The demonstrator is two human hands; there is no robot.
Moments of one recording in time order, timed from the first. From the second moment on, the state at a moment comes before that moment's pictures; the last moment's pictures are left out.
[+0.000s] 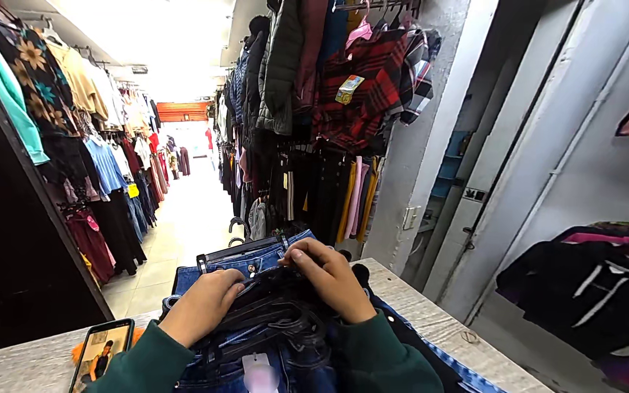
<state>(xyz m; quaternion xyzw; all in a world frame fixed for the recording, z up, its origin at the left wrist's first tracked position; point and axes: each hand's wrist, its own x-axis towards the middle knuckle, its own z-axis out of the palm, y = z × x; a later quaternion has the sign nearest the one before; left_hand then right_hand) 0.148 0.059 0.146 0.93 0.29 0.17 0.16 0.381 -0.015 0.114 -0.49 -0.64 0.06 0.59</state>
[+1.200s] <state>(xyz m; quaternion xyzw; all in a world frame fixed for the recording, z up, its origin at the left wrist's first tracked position) 0.118 0.071 0.105 0.84 0.34 0.33 0.27 0.345 -0.116 0.072 -0.55 -0.70 -0.02 0.45</state>
